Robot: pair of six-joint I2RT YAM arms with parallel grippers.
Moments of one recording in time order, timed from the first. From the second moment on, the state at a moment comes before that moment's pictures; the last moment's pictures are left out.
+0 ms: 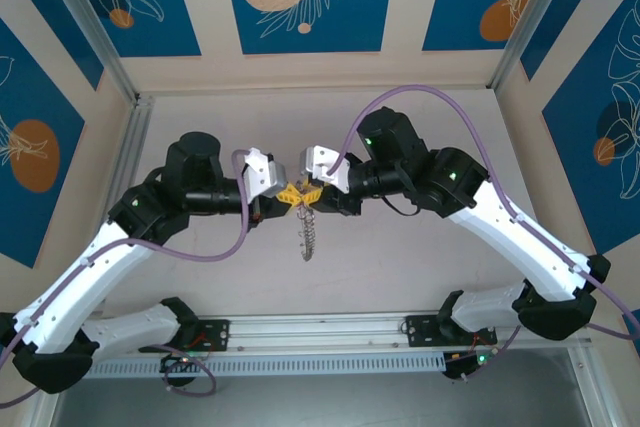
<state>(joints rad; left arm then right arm) -0.73 1.02 1.26 -0.68 0.63 0.34 0.91 1.28 1.60 -0.93 -0.40 -0.48</state>
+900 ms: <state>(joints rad) -0.73 0.95 1.13 -0.41 0.70 0.18 0.84 1.19 1.46 -0.85 -0.57 -0.38</state>
